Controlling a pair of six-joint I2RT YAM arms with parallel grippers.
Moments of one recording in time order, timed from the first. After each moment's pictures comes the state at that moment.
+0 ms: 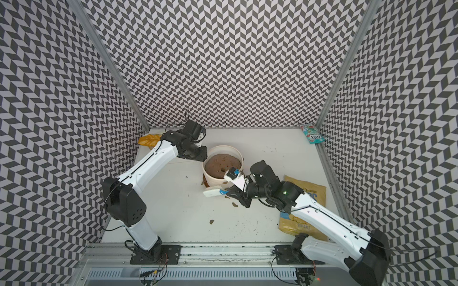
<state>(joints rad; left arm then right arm) -0.47 1.74 1.65 -1.05 -0.05 -0.25 0.80 1.07 0.91 -0.44 -0.48 -0.12</state>
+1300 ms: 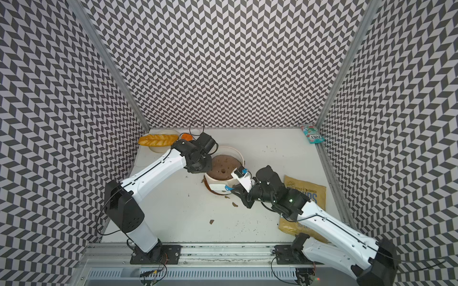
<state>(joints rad) -0.63 1.71 1.60 -1.15 -0.19 -0.67 0.82 0.98 0.82 -0.36 -0.29 0.03</state>
